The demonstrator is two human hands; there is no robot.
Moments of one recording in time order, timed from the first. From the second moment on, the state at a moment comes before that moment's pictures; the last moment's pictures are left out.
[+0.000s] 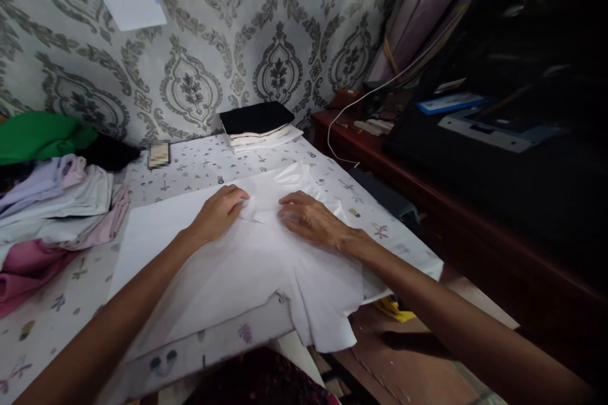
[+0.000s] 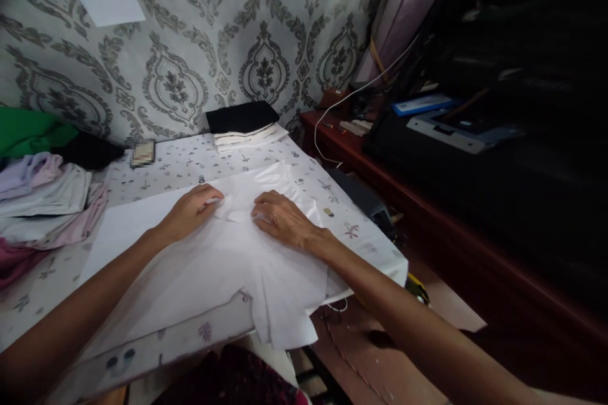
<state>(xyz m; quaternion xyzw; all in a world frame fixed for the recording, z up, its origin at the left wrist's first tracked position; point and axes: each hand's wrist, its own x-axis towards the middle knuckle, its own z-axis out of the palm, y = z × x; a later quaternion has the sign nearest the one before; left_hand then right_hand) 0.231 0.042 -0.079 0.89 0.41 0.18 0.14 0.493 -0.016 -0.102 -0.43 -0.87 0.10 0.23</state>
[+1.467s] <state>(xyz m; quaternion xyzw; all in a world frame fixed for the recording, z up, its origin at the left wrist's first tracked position) 0.047 -0.049 -0.063 0.66 0.68 0.18 0.25 0.509 -0.036 -0.053 -0.52 -0.42 0.53 0.52</state>
